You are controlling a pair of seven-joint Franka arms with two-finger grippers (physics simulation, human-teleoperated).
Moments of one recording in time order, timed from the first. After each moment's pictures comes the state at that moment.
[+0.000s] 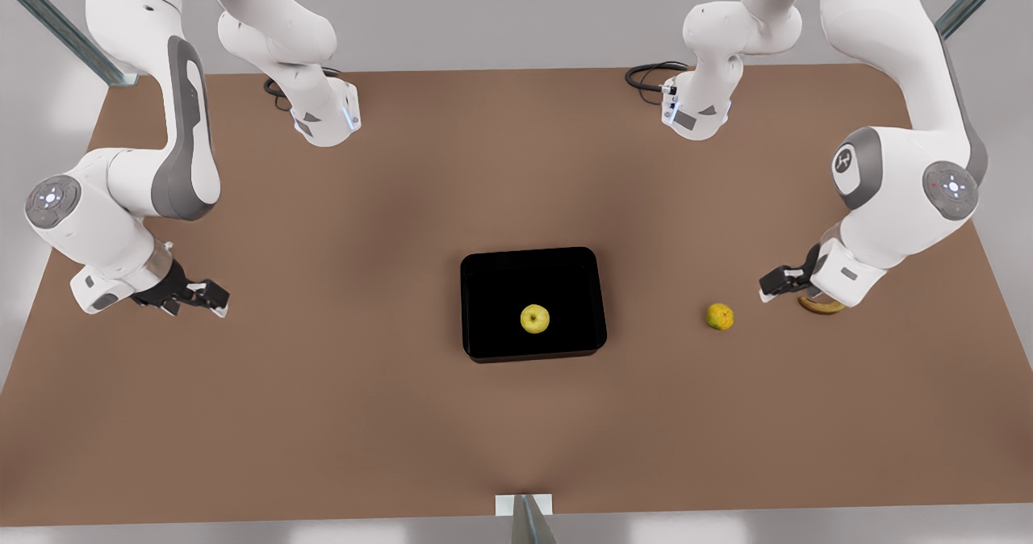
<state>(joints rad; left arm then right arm) -0.06 0.22 -0.01 -1.56 -0.10 1.86 -0.14 -0.13 0.15 0.06 -1.79 0.03 2.10 -0.02</state>
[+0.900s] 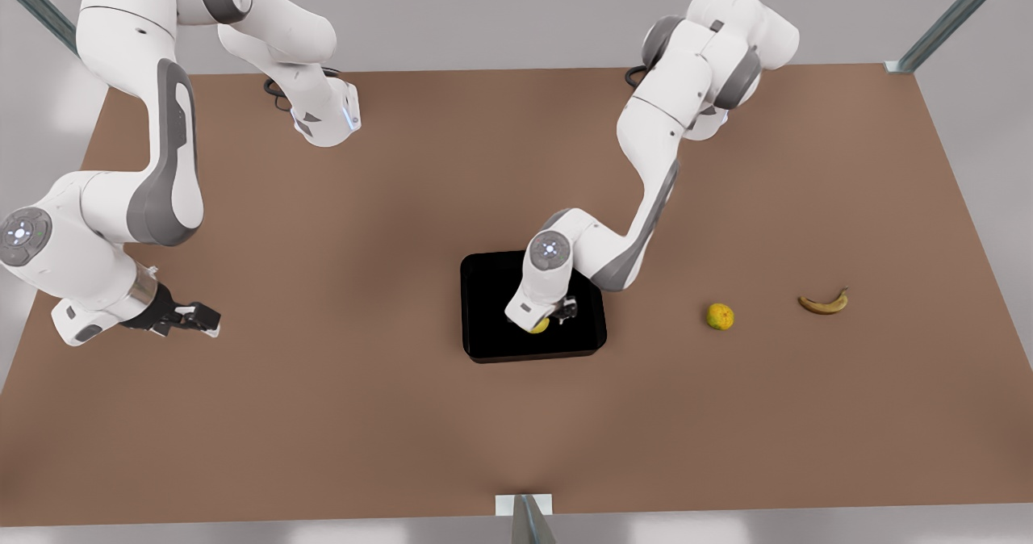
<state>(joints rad) -0.66 0.86 -0.02 -1.27 0.11 2.22 -0.81 -0.12 0.32 0.07 -1.50 0.02 1.91 -0.02</state>
